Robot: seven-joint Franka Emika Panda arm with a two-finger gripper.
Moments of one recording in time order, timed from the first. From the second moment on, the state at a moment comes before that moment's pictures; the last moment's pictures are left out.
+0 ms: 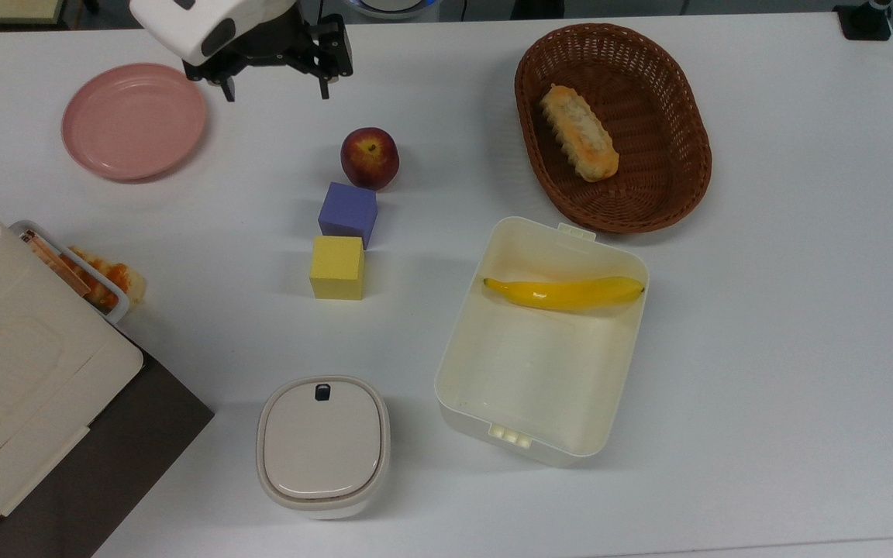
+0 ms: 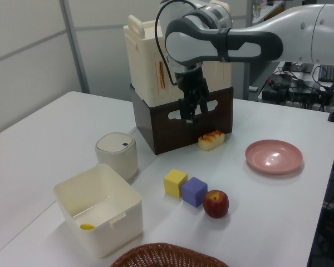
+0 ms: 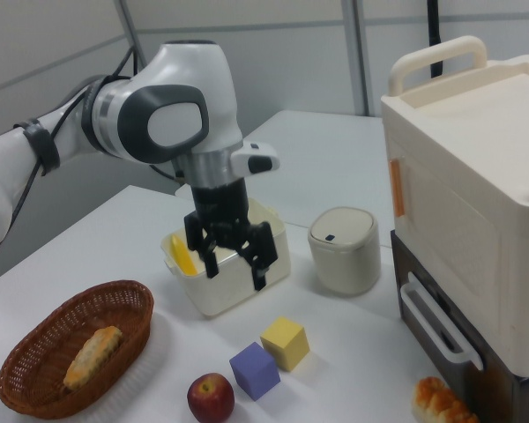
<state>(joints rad) 0.05 0.27 -0.15 -1.36 -0.06 1.46 -0.21</state>
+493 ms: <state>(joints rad) 0.06 0.35 -0.07 -1.49 -0.05 1.40 -0.21</state>
